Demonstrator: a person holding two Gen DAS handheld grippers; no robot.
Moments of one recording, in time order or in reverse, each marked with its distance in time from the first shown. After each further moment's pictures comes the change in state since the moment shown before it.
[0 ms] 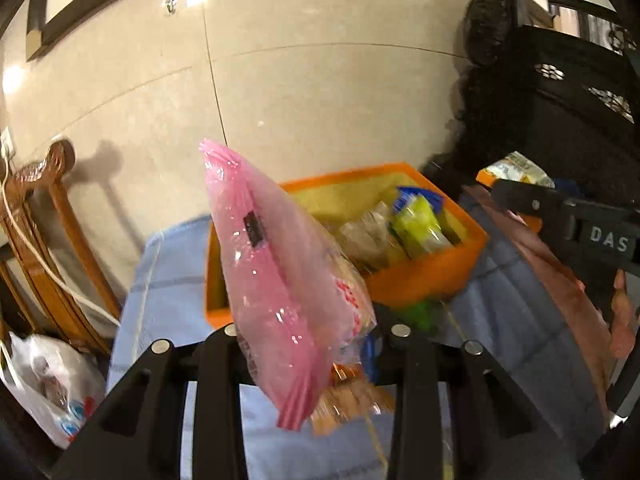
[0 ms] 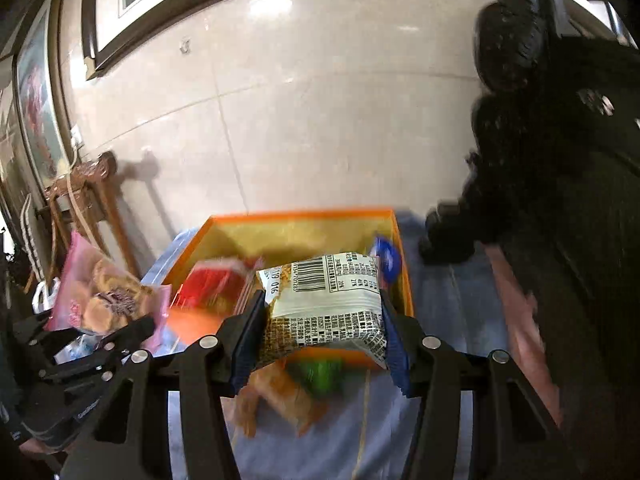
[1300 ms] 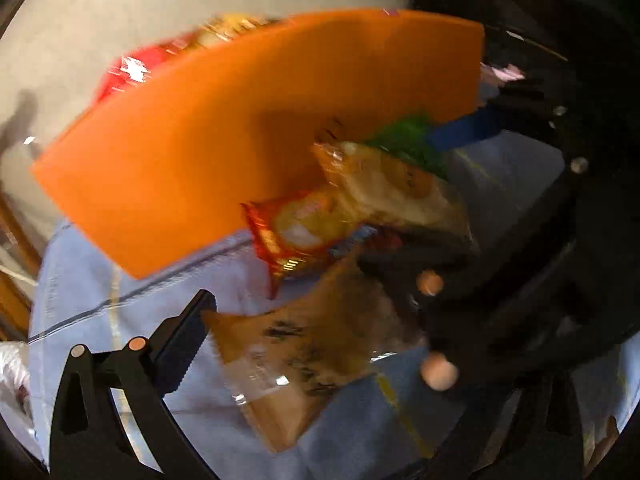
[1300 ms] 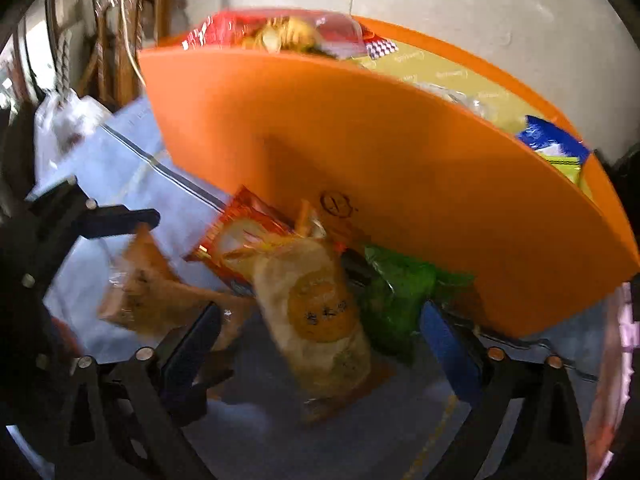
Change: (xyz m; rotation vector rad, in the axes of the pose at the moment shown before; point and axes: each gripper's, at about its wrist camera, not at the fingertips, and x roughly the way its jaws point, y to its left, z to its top) left arm 0.144 -0.038 -0.148 0.195 0.195 -0.109; right arm 0.135 0.069 -0.139 -0.419 0.352 0.054
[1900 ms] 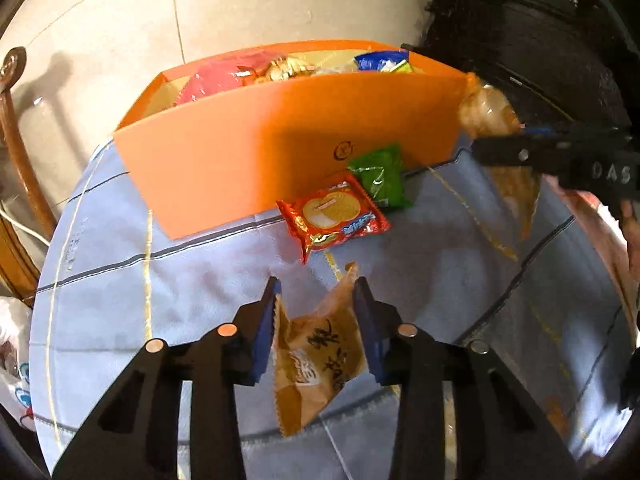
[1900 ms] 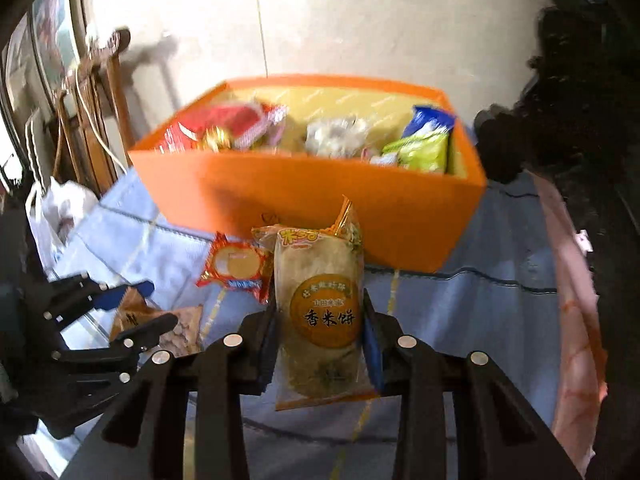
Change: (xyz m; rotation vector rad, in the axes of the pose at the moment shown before) left arm -0.071 0.016 -0.023 -0.143 -0.044 -0.056; right arm -0.110 -0.051 -0.025 0.298 -0.104 0.037
